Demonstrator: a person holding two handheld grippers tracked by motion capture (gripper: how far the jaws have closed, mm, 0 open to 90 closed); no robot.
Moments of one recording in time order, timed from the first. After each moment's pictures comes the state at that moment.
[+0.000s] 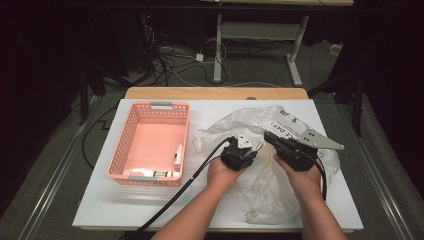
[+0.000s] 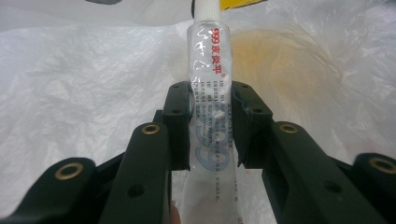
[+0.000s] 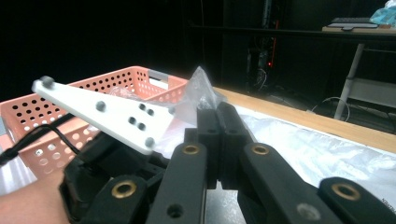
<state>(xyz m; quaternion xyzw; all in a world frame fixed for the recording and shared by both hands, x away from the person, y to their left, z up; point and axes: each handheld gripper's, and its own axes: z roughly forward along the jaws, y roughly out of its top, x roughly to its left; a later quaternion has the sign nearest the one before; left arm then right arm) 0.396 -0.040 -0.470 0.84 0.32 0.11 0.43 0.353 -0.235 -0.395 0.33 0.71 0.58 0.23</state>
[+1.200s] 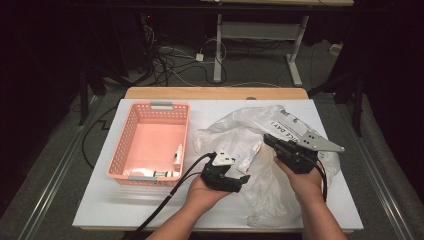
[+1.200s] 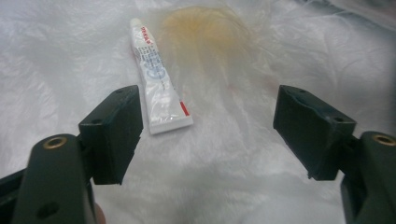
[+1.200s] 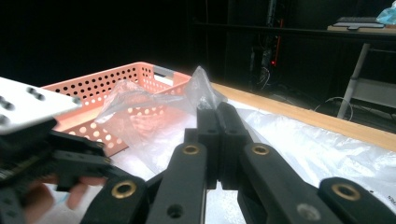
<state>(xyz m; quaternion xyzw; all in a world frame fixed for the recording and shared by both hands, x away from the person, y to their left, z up) 0.331 0.025 -0.455 0.83 0.30 0.05 0.47 0.346 -0.234 -0.394 0.32 0.72 0.58 0.22</state>
